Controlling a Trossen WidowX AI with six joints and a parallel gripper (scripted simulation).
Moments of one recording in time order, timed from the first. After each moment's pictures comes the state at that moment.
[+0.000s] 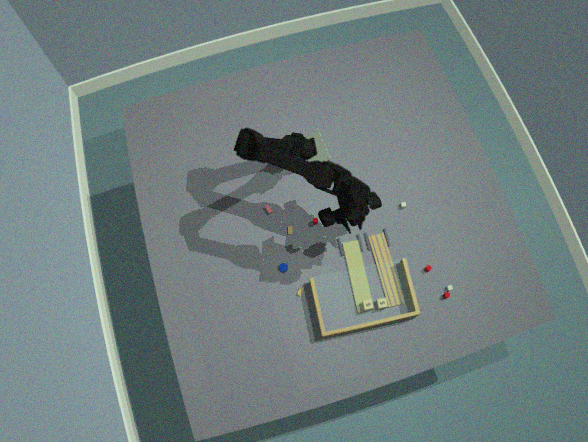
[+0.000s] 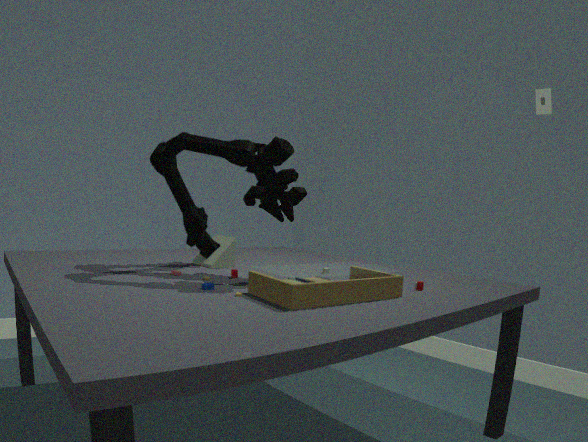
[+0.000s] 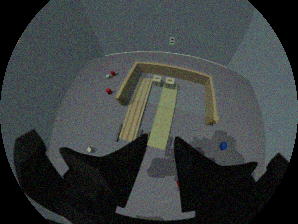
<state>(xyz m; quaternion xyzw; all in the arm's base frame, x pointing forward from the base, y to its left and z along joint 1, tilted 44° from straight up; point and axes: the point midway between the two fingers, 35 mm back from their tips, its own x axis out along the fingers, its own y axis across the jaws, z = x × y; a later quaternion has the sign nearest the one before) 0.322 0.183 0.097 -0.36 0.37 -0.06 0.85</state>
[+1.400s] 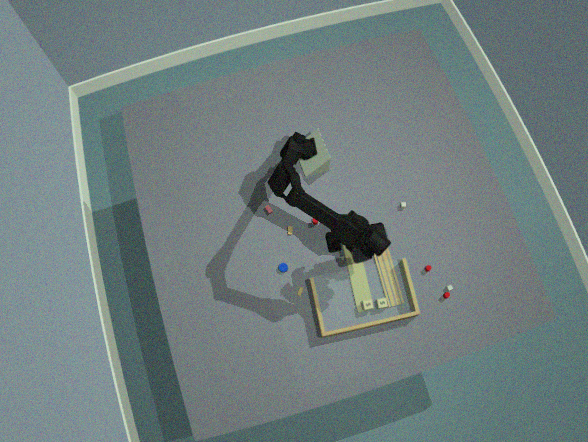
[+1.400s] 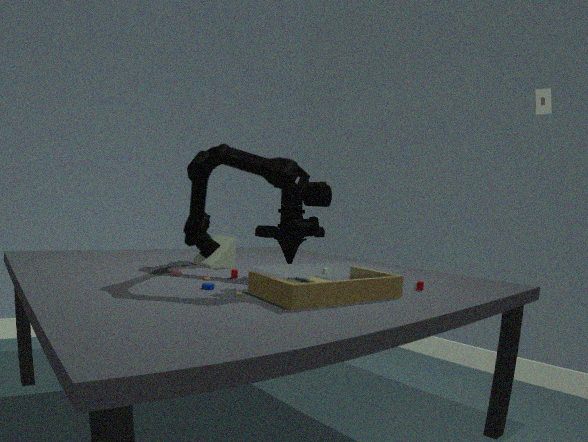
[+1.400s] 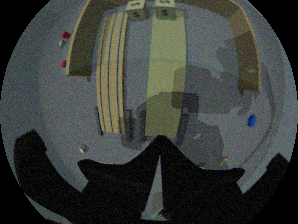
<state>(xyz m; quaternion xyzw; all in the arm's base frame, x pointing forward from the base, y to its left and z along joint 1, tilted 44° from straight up) 0.370 0.120 0.020 -0.27 0.60 -0.24 0.71</state>
